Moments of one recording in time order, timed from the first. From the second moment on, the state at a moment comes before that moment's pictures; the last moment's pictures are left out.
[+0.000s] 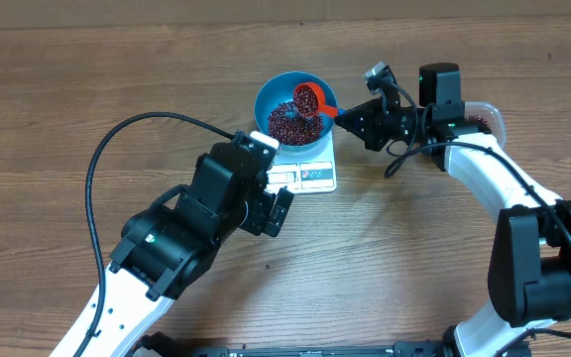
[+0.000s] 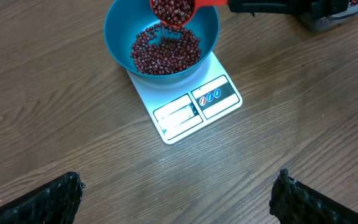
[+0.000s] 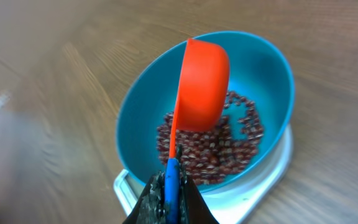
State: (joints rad) left arm -0.62 1.14 1.17 -0.87 -0.13 -0.12; right arm 0.12 1.81 1.16 -0.13 -0.88 -0.19
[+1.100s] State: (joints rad) left arm -0.62 1.14 1.17 -0.87 -0.13 -0.12; right arm 0.12 1.81 1.16 -0.06 -0.82 -0.99
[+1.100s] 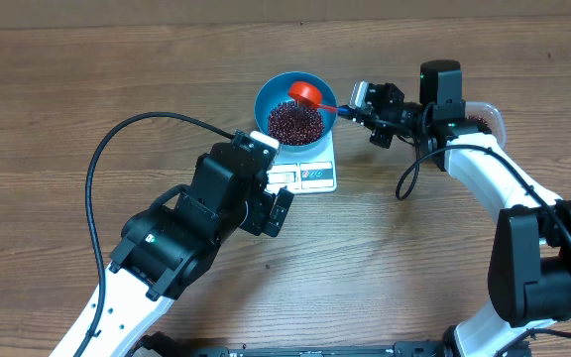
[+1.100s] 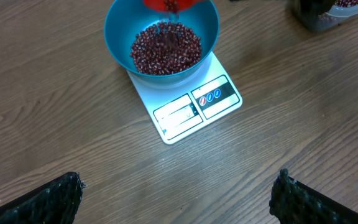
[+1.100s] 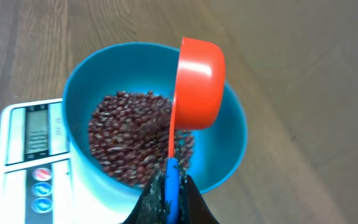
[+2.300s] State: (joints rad) left arm -0.62 1.14 1.17 -0.87 -0.13 -0.12; right arm 0.12 1.41 1.16 -0.40 -0.25 -0.75
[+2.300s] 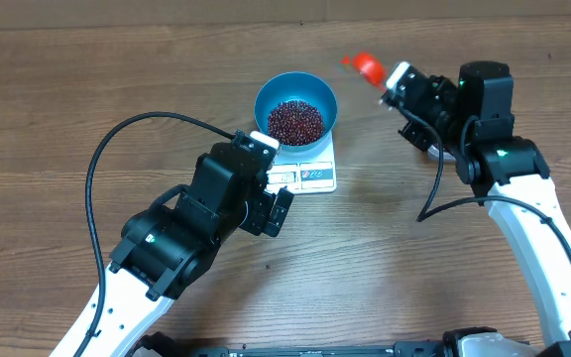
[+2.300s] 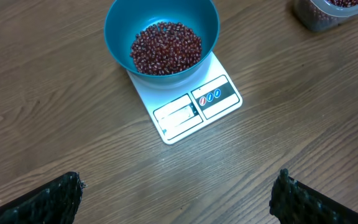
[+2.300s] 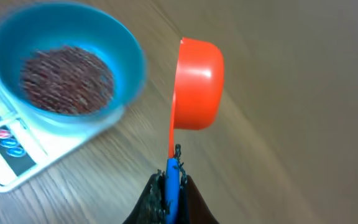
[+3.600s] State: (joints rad) left arm -0.62 1.14 1.17 -0.87 -0.13 -0.12; right arm -0.12 1.59 1.16 -0.69 0.09 -0.22
